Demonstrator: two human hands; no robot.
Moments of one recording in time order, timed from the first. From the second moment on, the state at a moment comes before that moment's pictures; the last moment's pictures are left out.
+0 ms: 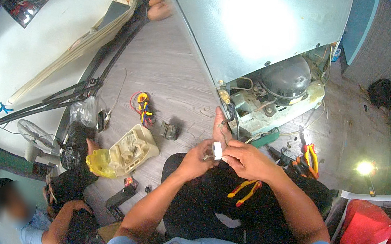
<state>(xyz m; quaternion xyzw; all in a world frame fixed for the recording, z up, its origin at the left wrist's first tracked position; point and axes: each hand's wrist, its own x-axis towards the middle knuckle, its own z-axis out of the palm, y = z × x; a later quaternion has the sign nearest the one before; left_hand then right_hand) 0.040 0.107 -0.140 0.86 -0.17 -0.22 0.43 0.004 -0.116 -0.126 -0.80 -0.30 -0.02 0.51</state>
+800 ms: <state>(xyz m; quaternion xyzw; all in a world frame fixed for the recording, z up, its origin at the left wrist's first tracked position) 0.035 0.108 -0.121 0.56 0.02 -0.45 0.70 0.007 -0.119 -0.149 -0.82 -0.30 -0.03 0.48</state>
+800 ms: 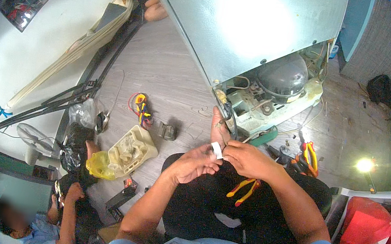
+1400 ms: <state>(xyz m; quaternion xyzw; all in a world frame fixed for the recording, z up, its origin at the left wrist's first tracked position) 0.035 0.104 -0.127 0.55 -0.10 -0.31 0.77 0.012 -0.120 -0.137 -0.85 -0.27 -0.01 0.45</state>
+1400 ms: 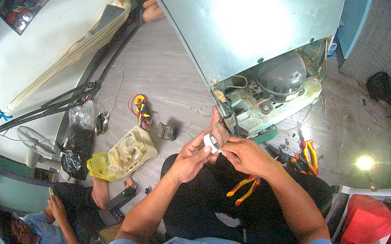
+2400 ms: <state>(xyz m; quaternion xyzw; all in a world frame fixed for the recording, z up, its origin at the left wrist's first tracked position) 0.044 0.110 -0.124 0.66 -0.08 -0.38 0.64 0.007 -0.119 -0.141 -0.82 -0.30 -0.01 0.48</state>
